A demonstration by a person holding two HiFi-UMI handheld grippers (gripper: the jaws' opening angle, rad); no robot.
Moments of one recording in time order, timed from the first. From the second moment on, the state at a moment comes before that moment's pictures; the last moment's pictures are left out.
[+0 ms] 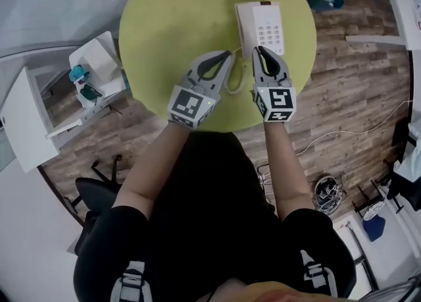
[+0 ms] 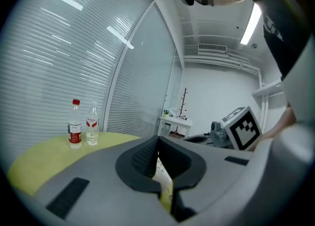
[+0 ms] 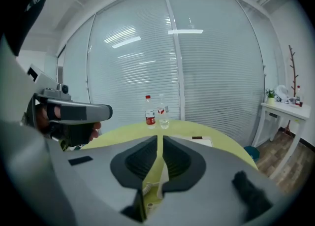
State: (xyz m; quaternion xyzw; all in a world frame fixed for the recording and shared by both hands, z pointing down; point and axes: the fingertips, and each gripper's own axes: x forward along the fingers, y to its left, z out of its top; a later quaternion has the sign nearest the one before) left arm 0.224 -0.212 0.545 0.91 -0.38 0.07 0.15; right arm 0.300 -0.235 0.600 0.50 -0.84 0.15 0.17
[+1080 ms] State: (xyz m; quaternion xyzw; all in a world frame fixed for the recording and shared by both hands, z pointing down) left arm 0.224 -0.261 0.654 0.90 -0.40 0.06 0.17; right arm 0.298 -0.299 0.733 0.54 -0.78 0.17 0.26
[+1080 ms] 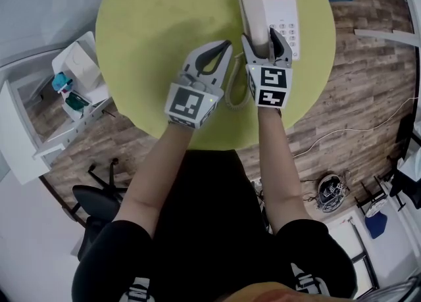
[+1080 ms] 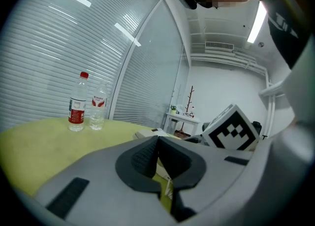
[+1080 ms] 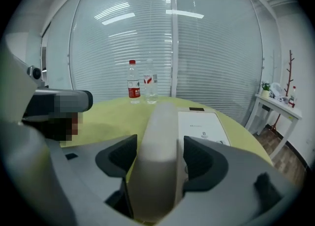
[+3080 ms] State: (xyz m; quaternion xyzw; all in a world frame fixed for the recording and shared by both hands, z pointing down) left arm 0.167 -0.222 0.521 0.89 -0.43 0.06 0.14; right arm 0.260 -0.246 0.597 0.51 -0.79 0.19 0.26
